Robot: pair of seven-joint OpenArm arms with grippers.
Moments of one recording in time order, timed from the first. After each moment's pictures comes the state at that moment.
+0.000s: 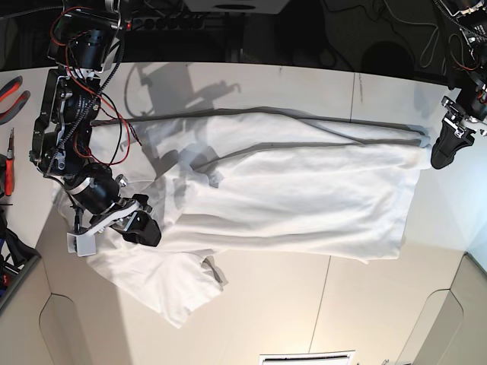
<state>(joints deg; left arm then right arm) 11.5 -14.8 -48.9 70.8 -69.6 -38.7 55.6 6.2 0.4 18.6 81.2 34.7 29.5 -46.2</state>
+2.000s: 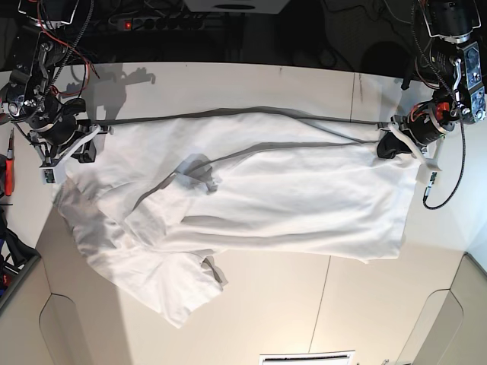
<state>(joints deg) 6.9 -17.0 -22.5 70.9 -27.4 -38.7 40.0 -6.7 9.9 21.3 80.8 12.9 29.6 -40.5</state>
